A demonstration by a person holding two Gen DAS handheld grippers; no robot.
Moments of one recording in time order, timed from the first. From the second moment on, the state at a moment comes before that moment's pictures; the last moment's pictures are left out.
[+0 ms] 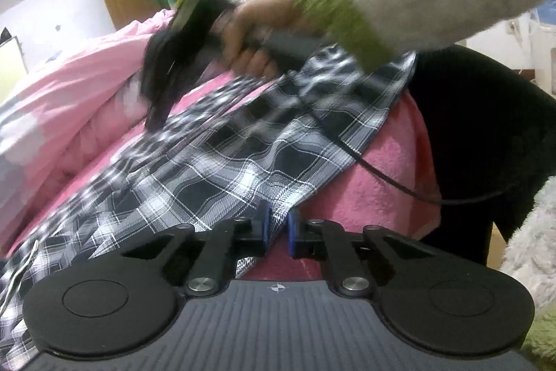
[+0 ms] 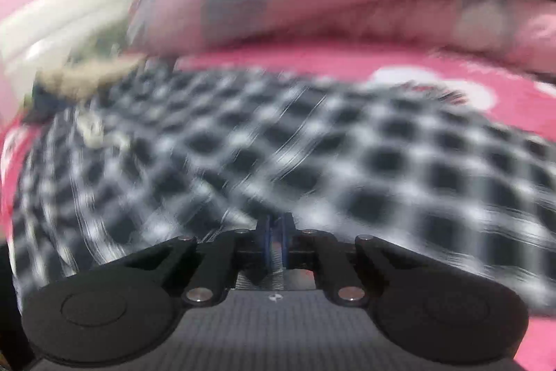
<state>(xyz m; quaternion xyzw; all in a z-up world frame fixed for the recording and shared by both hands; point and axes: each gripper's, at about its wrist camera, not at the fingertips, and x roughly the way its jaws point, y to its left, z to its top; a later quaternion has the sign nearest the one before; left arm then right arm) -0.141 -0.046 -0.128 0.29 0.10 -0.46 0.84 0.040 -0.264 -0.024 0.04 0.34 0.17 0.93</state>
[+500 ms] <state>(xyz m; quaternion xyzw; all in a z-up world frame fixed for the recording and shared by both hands) -0.150 -0.009 -0.120 0.35 0.12 -0.38 0.85 -0.172 -0.201 -0.047 -0.22 0.31 0.27 0.88</state>
